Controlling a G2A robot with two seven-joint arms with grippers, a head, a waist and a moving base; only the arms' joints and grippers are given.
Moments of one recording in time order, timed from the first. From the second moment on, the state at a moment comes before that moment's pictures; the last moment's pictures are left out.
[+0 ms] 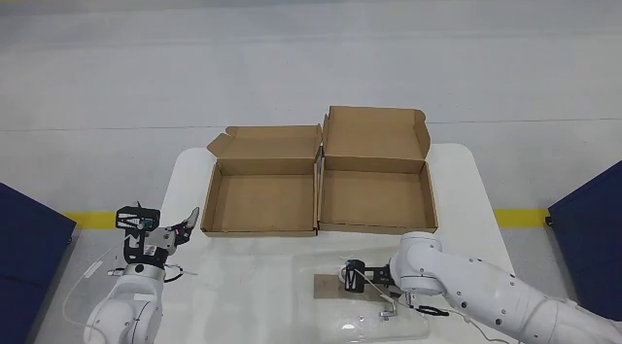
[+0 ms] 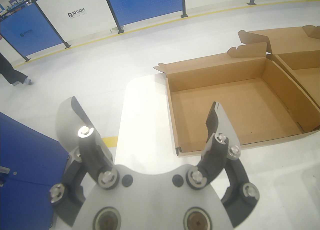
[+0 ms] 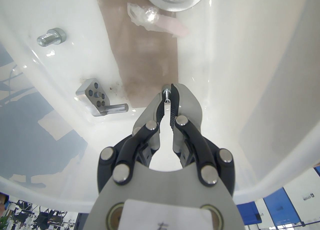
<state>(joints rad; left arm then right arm) 1.73 -1.15 -1.60 -1.80 1.33 0.00 0.00 -0.85 -0.83 0.37 -1.73 -0.95 -0.42 1.24</state>
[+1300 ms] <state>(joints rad) 1.73 -1.15 -1.60 -1.80 1.33 0.00 0.00 -0.97 -0.65 0.72 -1.75 -0.17 -0.73 1.09</state>
